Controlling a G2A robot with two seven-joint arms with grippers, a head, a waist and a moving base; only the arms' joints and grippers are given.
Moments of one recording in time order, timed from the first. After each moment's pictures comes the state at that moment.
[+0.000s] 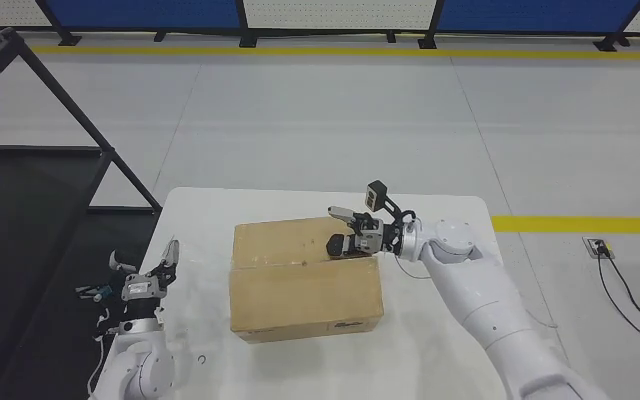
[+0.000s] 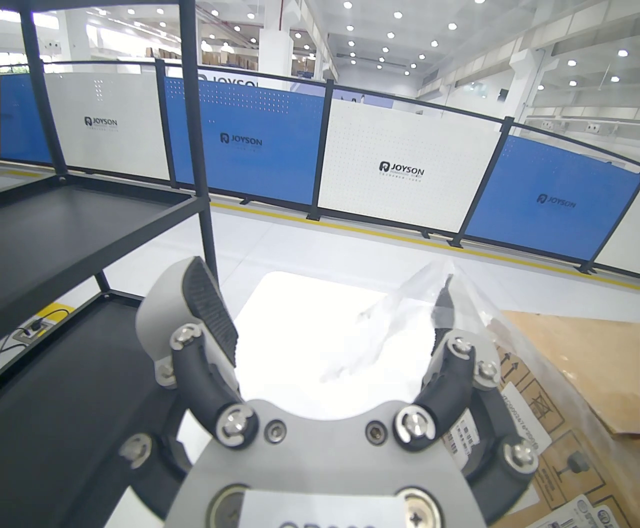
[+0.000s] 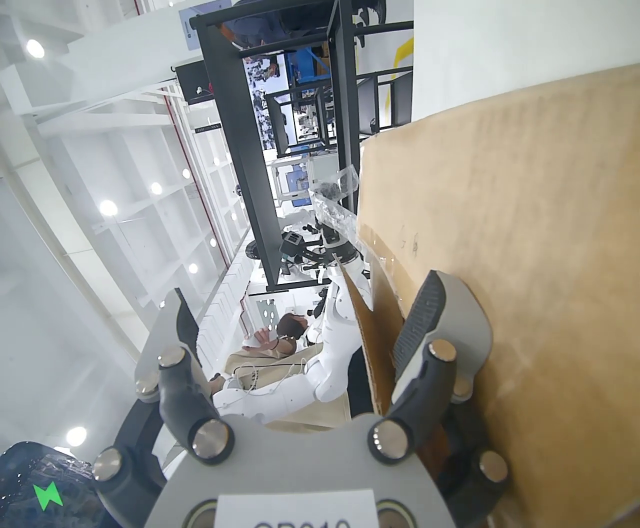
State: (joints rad) left arm 1.28 -1.13 -1.50 -1.49 0.97 0.09 0.47; right arm -0.38 -1.41 1.01 -0.70 0.55 -0.11 1.17
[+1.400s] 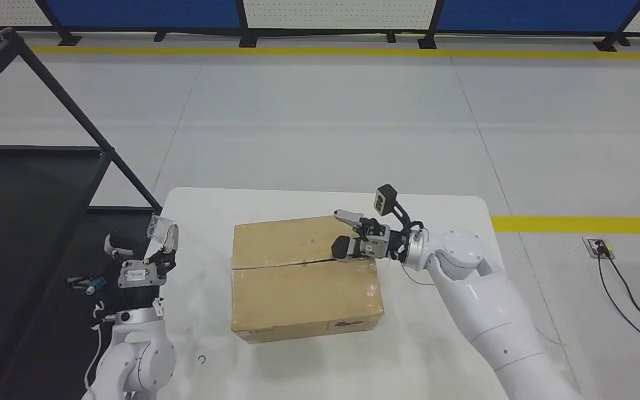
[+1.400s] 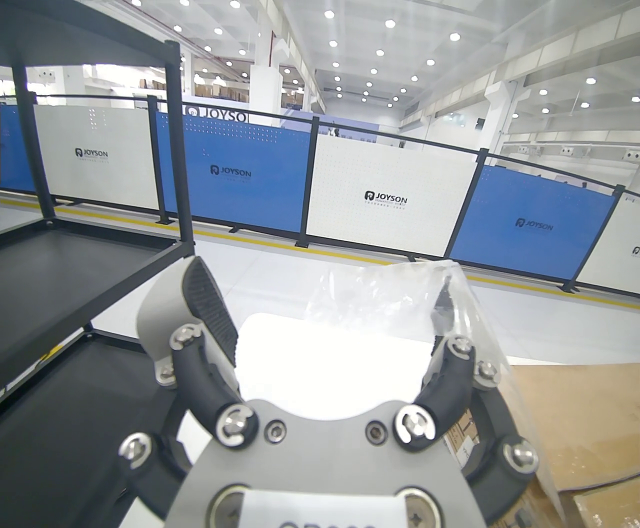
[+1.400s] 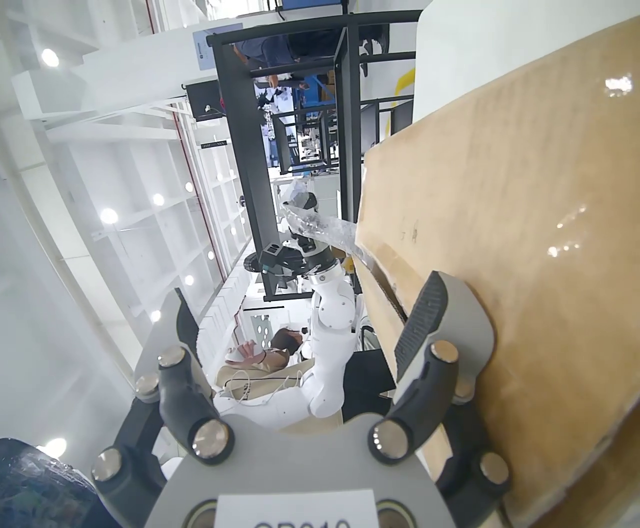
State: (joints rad) left arm 1.26 -1.17 -1.54 -1.59 1.04 0.07 0.45; right arm -0.52 -1.35 1.08 -0.93 0.48 -0.05 1.07
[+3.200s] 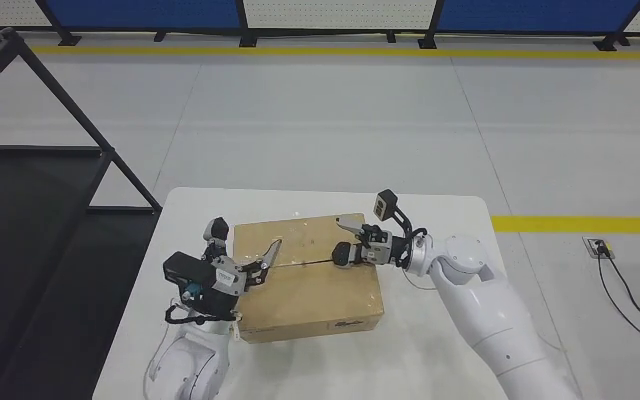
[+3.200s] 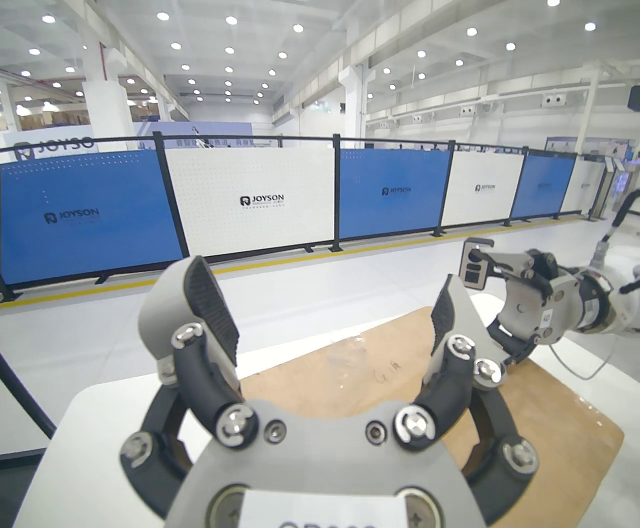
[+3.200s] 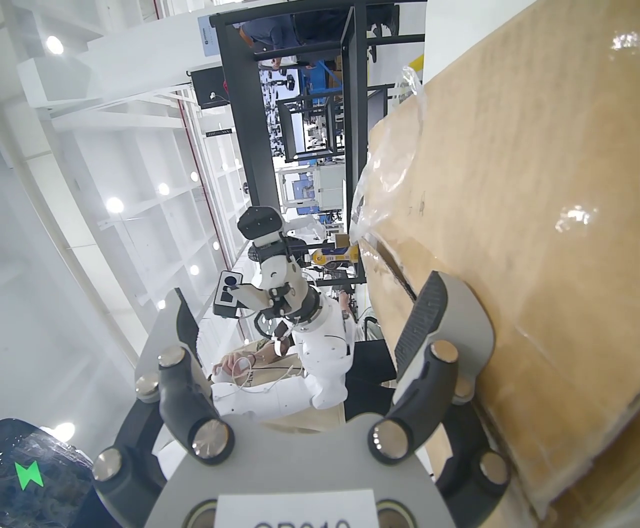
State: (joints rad) left arm 1.28 -1.21 -1.36 -1.84 1.23 -0.05 0.32; right arm -0.54 -1.34 1.08 -0.95 0.49 -0.06 1.11
